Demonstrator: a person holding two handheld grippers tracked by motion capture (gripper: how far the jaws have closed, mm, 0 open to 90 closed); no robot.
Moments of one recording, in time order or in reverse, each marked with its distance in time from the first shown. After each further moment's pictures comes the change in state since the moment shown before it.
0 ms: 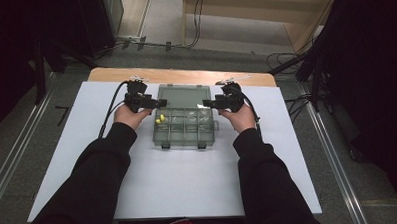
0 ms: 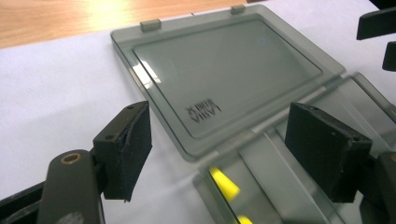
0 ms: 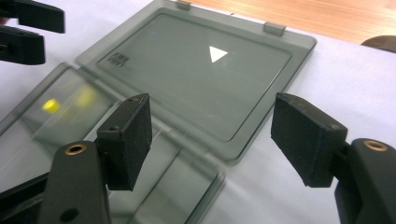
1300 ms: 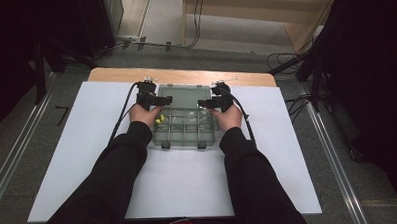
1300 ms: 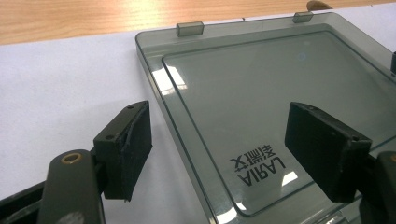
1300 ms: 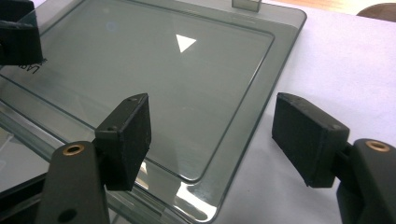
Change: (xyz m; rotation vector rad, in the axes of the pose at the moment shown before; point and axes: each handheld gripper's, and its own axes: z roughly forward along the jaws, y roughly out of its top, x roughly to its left) left arm 0.005 -0.001 0.059 -0.031 0.136 -0.067; right arm -0.005 0.000 0.054 0.053 -0.140 0.070
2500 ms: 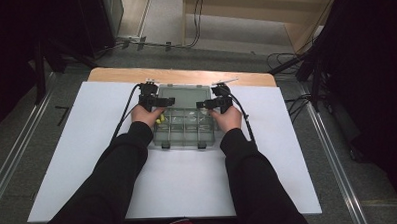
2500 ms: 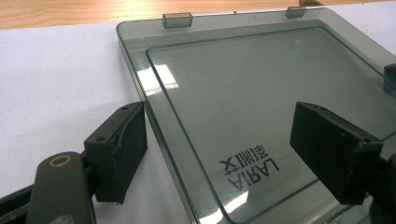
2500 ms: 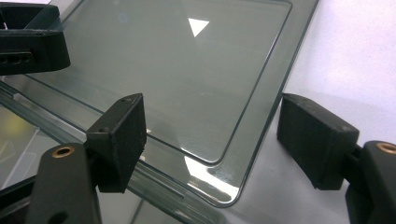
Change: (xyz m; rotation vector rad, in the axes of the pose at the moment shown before) left arm -0.001 -0.003 0.007 0.002 -0.032 -0.006; right arm 0.001 -0.001 0.000 0.071 0.059 0.103
